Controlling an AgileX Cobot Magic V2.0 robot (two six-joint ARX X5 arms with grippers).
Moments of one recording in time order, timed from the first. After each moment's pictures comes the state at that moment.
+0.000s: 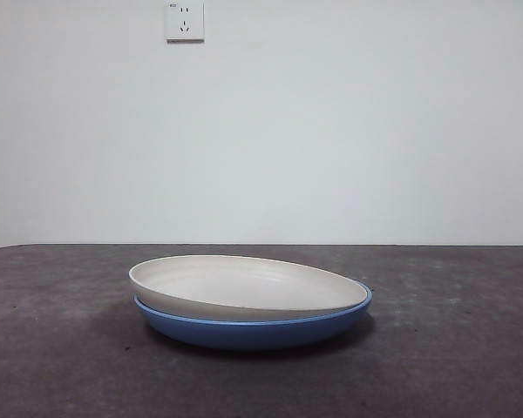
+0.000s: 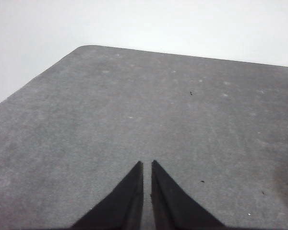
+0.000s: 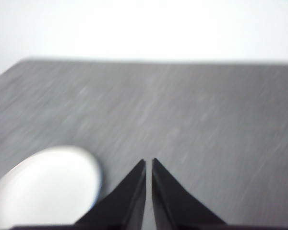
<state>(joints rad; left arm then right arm) -0.01 0.00 0.03 -0.18 -0.08 -0.09 -0.02 0.42 0.79 -0.62 -0.31 0.08</state>
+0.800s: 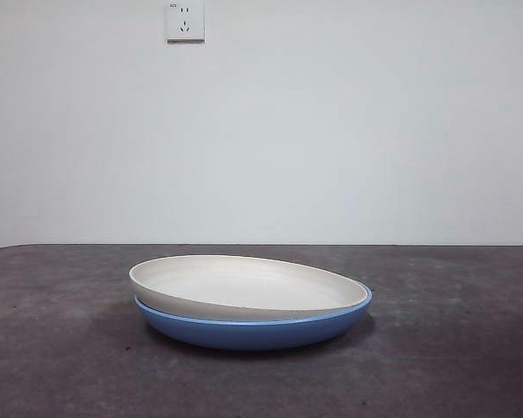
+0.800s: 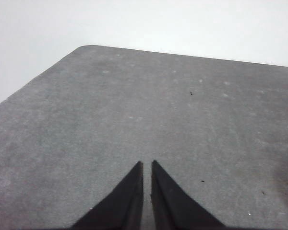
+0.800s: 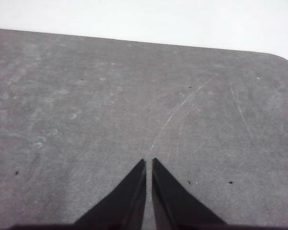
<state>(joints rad) -0.01 0.00 0.03 -0.18 -0.08 -0.09 0.00 0.00 0.03 -0.21 0.10 -0.05</state>
